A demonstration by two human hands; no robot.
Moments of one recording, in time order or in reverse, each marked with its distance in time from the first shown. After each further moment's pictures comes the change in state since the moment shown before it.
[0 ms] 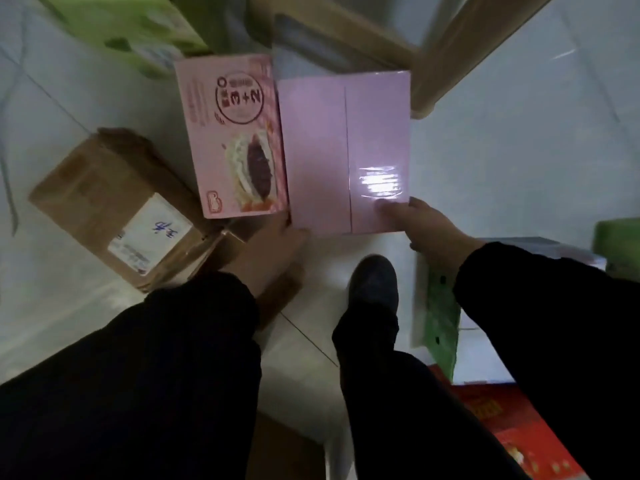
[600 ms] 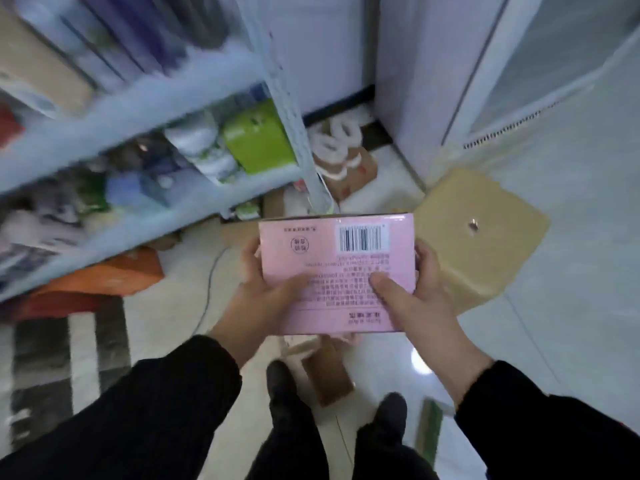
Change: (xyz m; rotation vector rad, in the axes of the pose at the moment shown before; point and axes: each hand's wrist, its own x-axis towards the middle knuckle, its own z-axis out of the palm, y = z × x) left_hand -0.552 0.242 -0.214 -0.541 0.575 0.580; right_hand -0.544 -0.299 -0.044 0.191 -0.204 -0.939
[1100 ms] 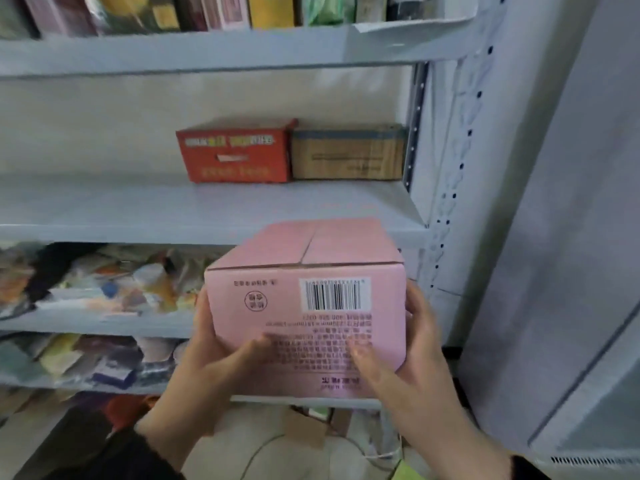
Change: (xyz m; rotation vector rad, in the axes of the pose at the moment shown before) left_hand -0.156 0.265 -0.247 -0.274 0.408 0.690; right_hand -0.064 -0.336 0.215 -0.160 -0.429 -0.841
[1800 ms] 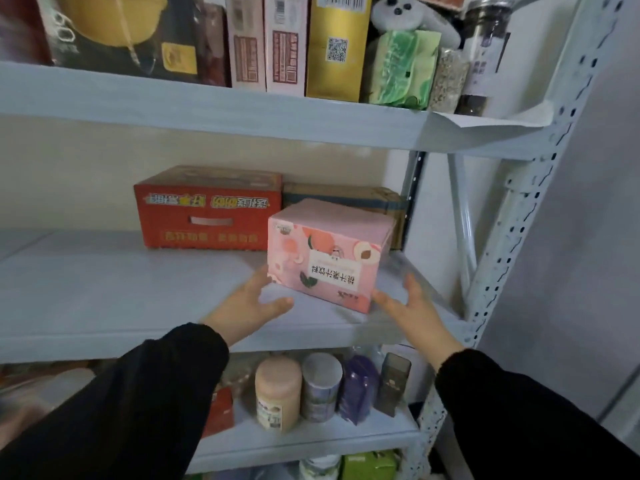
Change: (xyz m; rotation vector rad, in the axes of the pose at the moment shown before) left_hand 0.356 -0.063 -0.078 0.540 -0.448 -0.061; right_hand 0.285 0.060 0.052 -0.383 0.198 0.417
